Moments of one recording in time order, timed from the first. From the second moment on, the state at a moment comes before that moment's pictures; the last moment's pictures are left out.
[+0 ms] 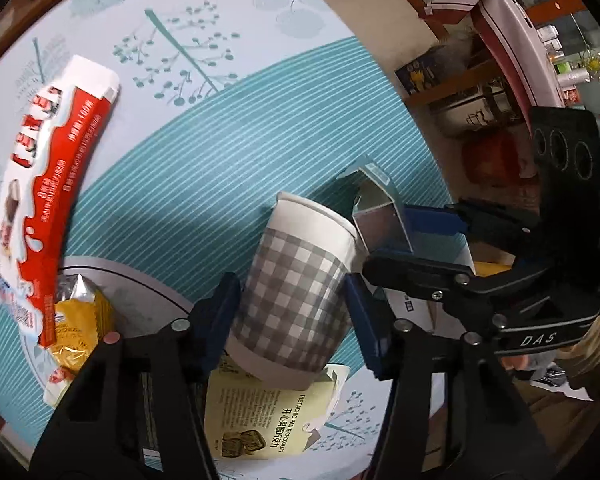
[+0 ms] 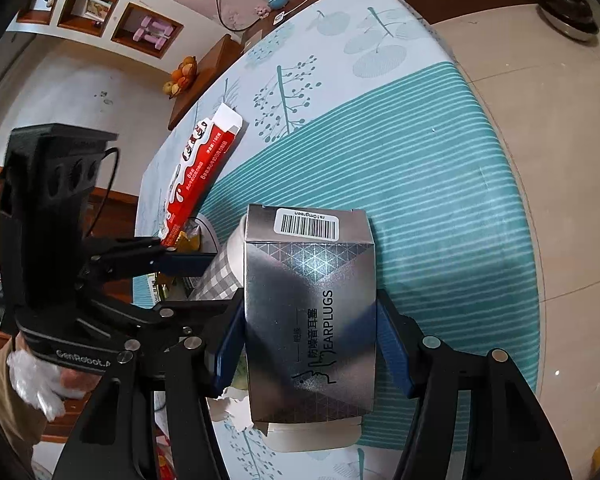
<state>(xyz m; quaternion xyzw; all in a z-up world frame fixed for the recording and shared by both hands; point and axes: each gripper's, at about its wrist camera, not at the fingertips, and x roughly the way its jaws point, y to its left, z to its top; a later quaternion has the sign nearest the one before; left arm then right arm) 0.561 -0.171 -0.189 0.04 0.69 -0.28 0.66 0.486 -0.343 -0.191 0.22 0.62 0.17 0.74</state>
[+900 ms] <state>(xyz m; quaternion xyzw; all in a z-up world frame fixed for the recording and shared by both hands) 0.384 -0.105 -0.061 -0.02 0.58 -0.18 0.79 0.353 -0.310 -0.128 0.23 0.58 0.16 0.77</state>
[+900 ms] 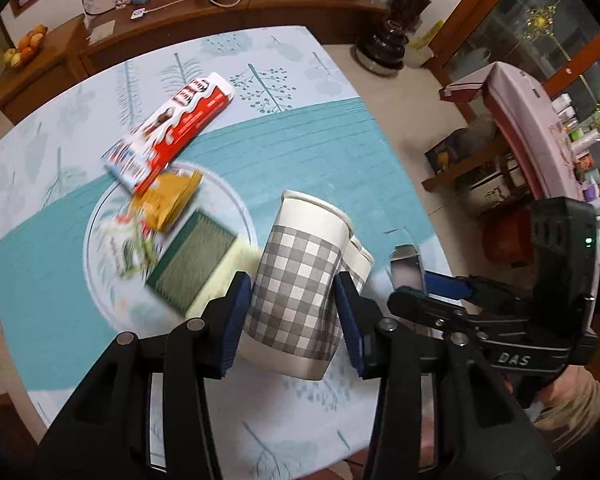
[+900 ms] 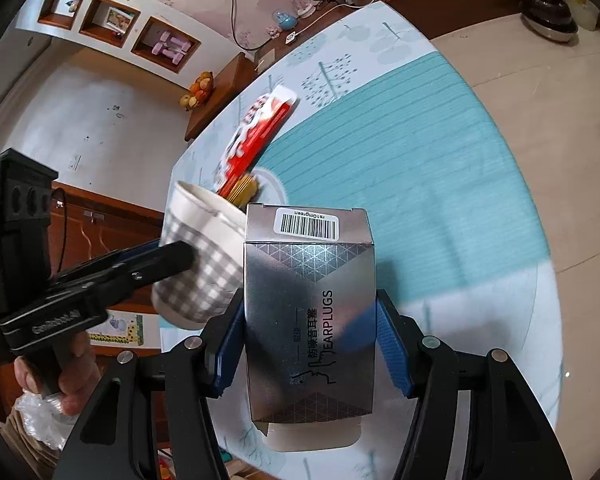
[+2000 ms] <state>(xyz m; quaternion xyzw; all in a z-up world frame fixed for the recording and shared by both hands) 0.001 -0.053 -0.182 0.04 0.64 -0.23 0.74 -0.068 -0.246 -0.263 0.34 0.60 0.00 0.72</state>
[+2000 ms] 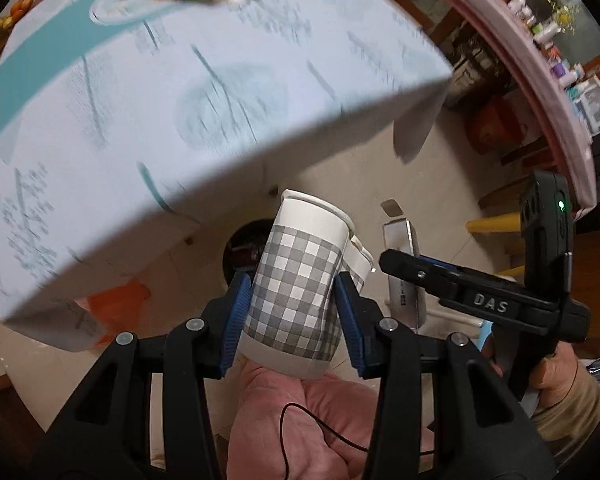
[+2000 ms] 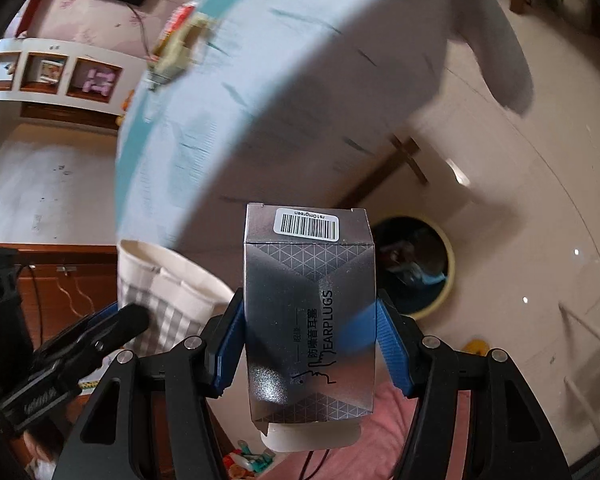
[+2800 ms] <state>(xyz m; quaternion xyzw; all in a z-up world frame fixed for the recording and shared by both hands) -0.015 -0.086 -0.461 0.10 0.67 -0.18 0.71 -0.080 -0.252 -0.540 0.37 0.66 -0.07 0.65</state>
